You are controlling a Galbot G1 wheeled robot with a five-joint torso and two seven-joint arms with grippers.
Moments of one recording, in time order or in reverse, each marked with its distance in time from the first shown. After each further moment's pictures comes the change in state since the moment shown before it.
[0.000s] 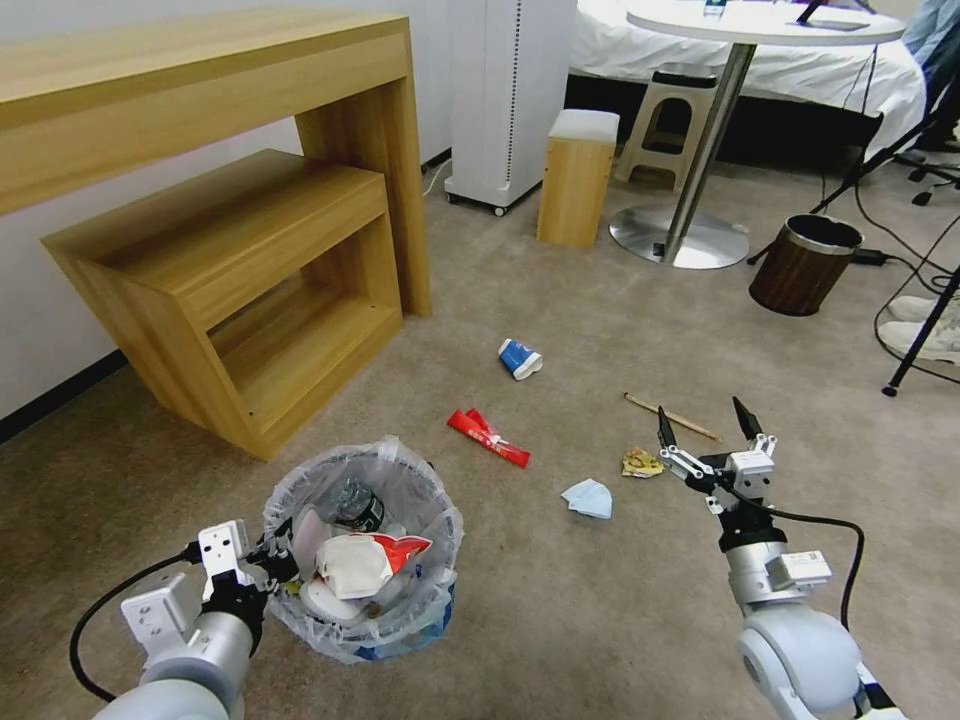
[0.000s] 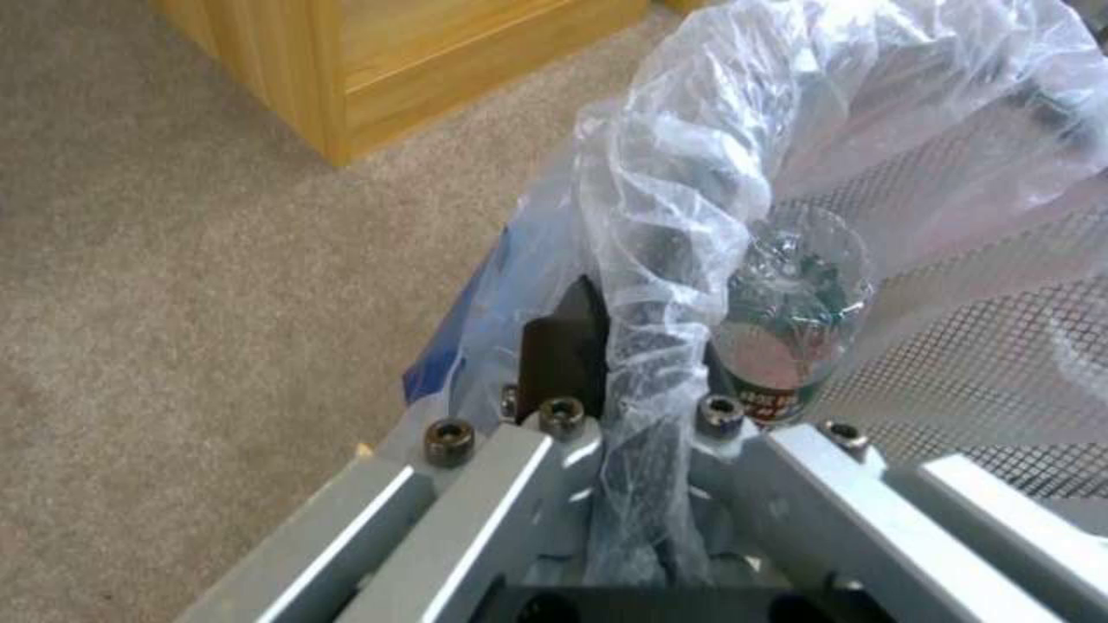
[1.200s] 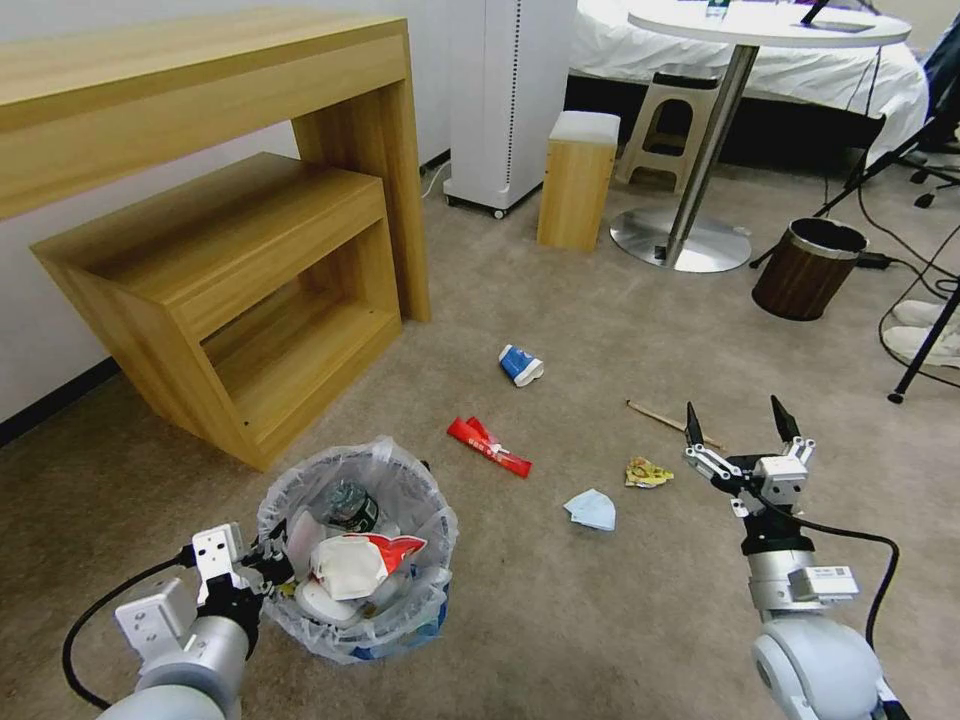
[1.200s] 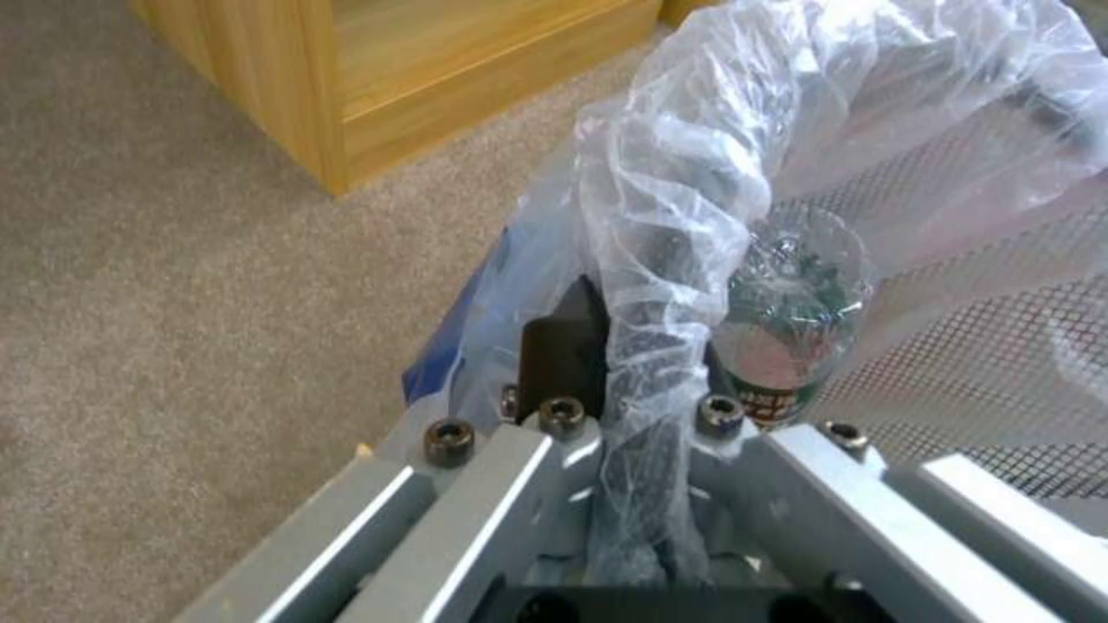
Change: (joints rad) left arm 0.010 -0.011 -0.008 0.002 0.016 -0.019 0.012; right arm -0.046 0.002 0.055 0.031 0.016 -0.011 0.015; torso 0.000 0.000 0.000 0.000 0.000
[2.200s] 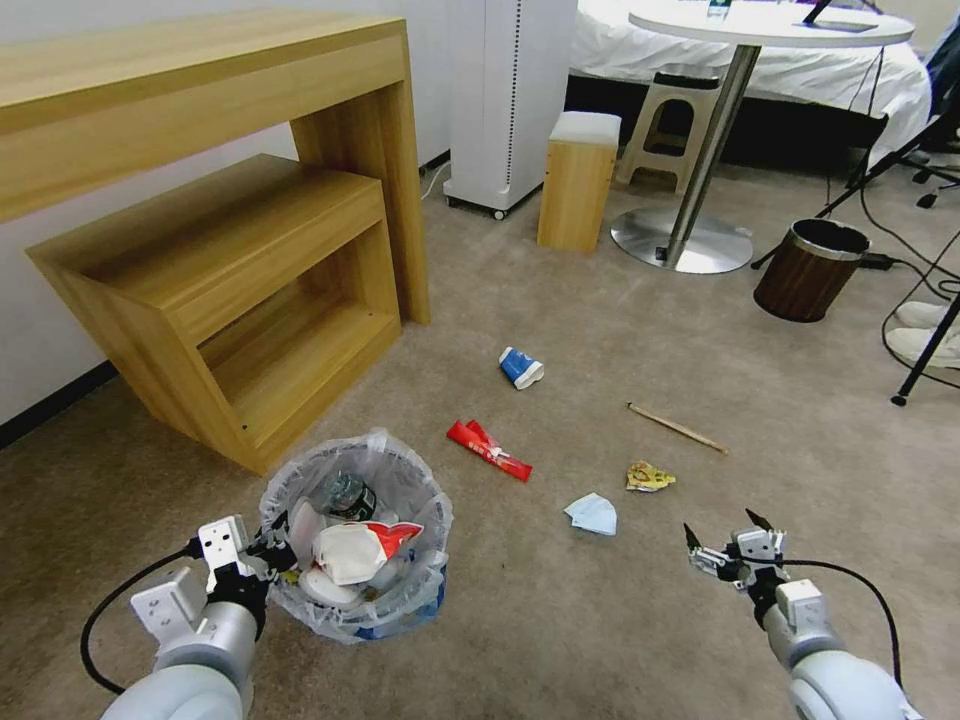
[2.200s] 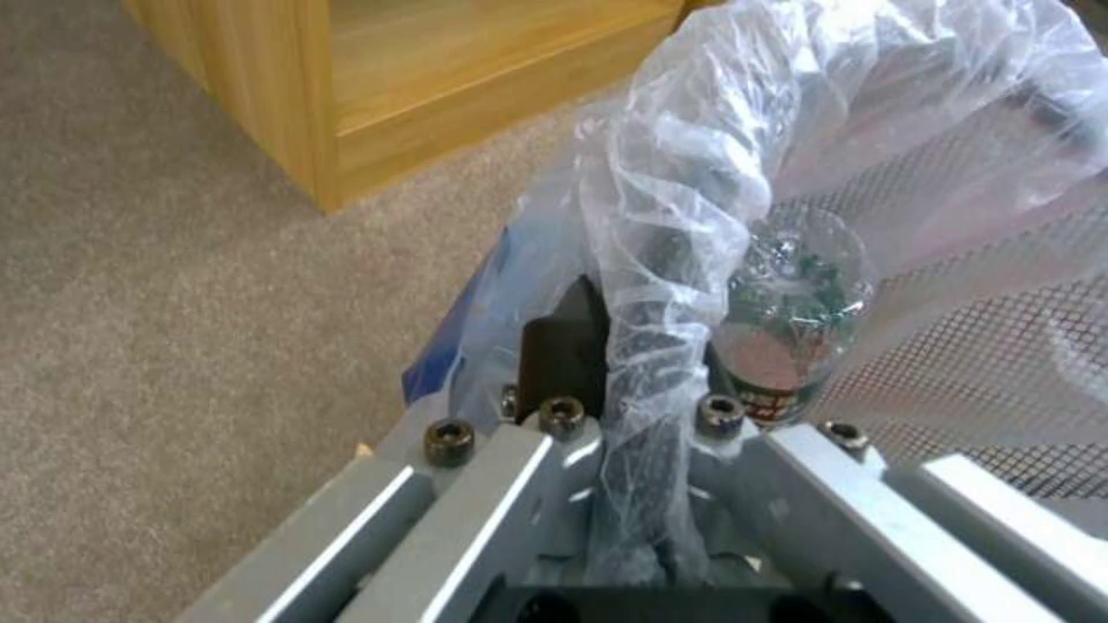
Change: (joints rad) left arm -0.061 -0.017 0.008 0.067 0.004 -0.024 0.008; right arm -0.056 -0.206 -0.063 -0.204 0.119 -0.327 -0.022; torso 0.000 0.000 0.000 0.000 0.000
